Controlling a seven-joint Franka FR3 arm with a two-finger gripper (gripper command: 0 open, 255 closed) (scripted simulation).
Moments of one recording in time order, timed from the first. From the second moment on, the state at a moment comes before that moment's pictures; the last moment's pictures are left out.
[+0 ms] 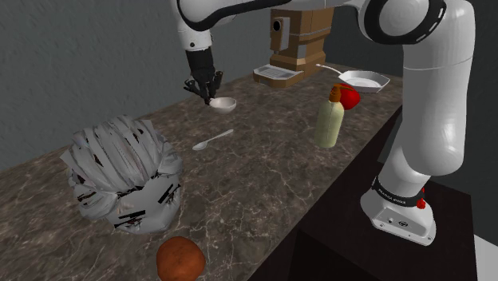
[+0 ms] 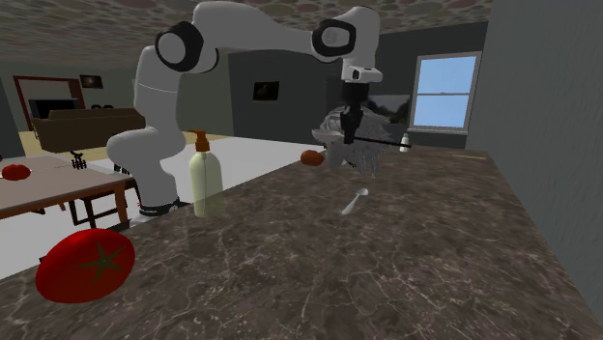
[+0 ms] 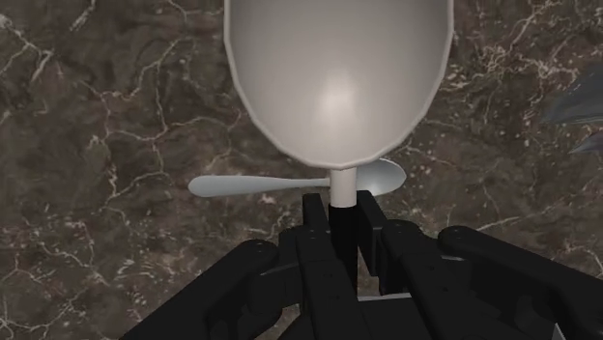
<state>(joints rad) 0.14 0.33 0.22 -1.39 -0.02 1.65 0.50</state>
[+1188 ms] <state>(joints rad) -0.03 -0.27 0.08 -2.10 0.05 1.76 0.18</state>
